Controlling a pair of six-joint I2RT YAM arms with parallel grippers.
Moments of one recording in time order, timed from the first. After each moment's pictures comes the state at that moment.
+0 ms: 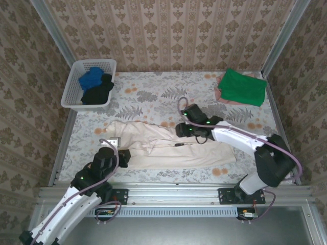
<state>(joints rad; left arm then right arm) -0.66 0.25 0.29 -0.63 -0.12 -0.54 0.67 1.55 1.02 -0.43 0.00 0.43</state>
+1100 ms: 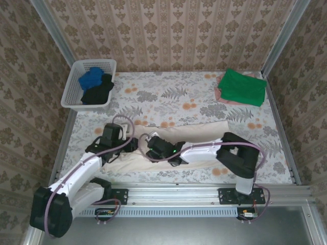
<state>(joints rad) -0.42 0.93 0.45 -0.40 0.24 -0.38 1.07 1.81 0.99 -0.05 0.25 0.36</state>
